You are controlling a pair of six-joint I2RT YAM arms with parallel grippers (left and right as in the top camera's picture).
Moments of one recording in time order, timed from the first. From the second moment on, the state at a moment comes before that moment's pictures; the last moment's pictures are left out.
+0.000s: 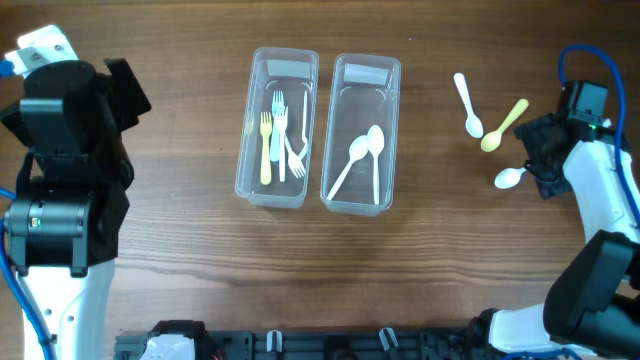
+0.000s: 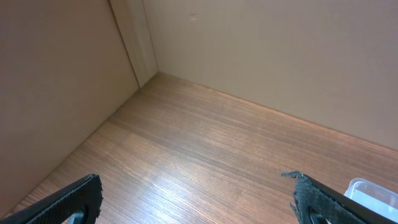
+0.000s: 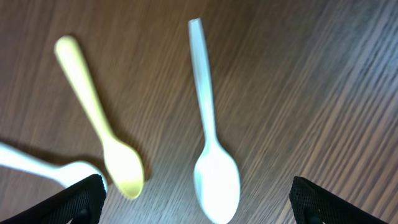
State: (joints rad) left arm -0.05 1.14 1.45 -0.78 -0.55 -0.19; right arm -0.32 1.63 1.10 -0.68 0.16 0.90
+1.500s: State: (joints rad) left arm -0.05 1.14 1.45 -0.78 -0.55 -0.19; right arm -0.35 1.30 1.10 -0.80 -0.03 0.71
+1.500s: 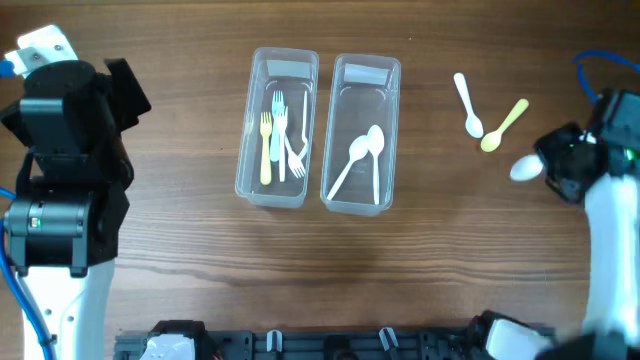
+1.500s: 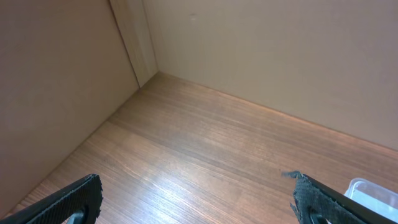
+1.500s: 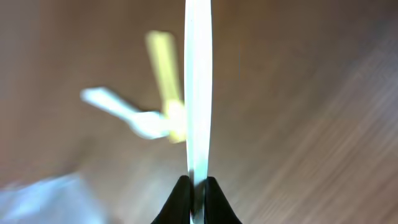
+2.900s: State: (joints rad) left arm -0.05 1.14 1.45 -0.78 -0.55 -0.19; right arm 0.28 1.21 1.11 -0.71 0.13 0.74
